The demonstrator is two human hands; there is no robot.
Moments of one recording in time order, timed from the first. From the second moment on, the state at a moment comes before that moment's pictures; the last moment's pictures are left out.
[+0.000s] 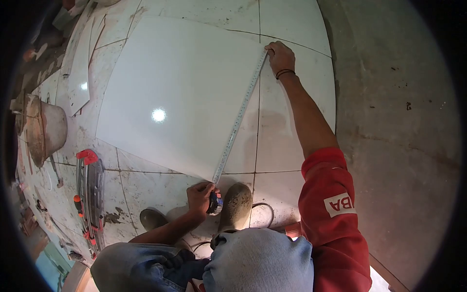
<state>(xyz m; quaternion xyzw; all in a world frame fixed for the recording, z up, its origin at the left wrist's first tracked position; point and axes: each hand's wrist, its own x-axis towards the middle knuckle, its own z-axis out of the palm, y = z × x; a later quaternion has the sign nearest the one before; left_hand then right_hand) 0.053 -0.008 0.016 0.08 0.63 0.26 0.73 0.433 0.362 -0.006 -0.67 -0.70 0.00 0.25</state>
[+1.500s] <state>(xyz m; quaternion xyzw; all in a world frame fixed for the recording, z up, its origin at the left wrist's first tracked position) 0.049 -0.018 0.003 0.09 0.63 0.27 0.73 0.440 0.366 -0.005 -0.58 -0.79 -0.09 0.15</state>
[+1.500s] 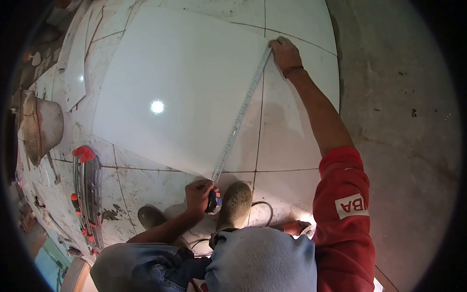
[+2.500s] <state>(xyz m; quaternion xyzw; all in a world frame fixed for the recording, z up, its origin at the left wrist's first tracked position) 0.050 -0.008 0.009 0.10 0.63 0.28 0.71 0.440 0.359 -0.009 -0.61 -0.75 -0.05 0.25</state>
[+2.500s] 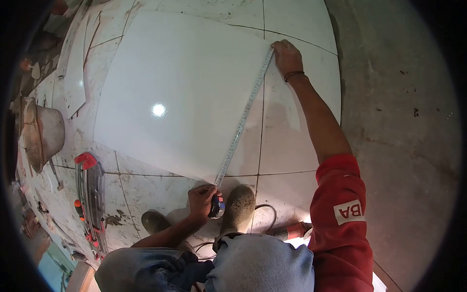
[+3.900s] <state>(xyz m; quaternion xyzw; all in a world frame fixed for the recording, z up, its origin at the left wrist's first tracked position) -0.127 0.076 0.057 0.30 0.66 0.26 0.63 0.377 0.370 0.031 -0.62 -0.75 -0.12 0.19</state>
